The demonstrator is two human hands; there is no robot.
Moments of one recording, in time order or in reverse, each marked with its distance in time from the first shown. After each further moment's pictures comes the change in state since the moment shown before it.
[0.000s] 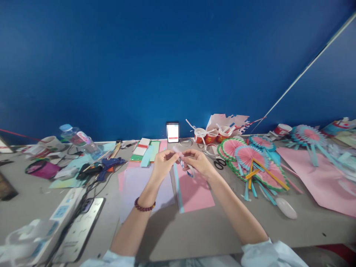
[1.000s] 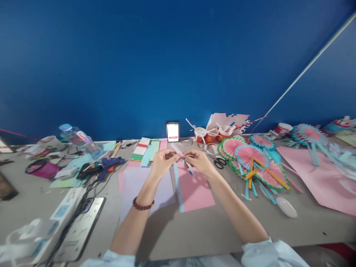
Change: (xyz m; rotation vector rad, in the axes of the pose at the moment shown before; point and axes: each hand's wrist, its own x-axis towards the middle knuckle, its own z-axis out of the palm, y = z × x) left_hand 0.002 0.001 -0.003 -0.006 -0.031 -0.019; right_hand -0.001 0.001 -0.002 -0.072 0.033 0.014
